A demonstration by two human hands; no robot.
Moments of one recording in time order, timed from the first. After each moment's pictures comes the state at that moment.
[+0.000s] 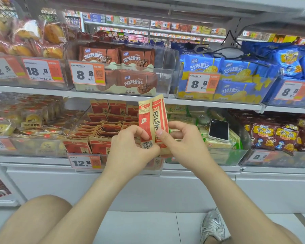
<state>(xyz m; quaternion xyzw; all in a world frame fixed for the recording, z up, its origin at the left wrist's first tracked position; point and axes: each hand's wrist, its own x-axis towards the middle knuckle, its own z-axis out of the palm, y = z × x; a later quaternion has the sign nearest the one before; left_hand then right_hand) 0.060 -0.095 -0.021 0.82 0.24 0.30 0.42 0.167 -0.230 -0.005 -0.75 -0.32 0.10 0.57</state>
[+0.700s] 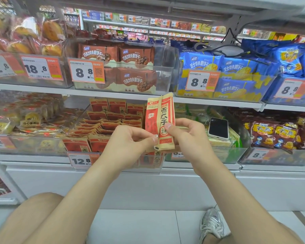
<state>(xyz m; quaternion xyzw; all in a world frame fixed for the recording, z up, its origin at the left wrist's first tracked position) 0.055 -0.086 -0.008 0.75 0.17 0.20 0.60 0.164 -0.231 0.007 -0.70 -0.23 0.17 0.66</state>
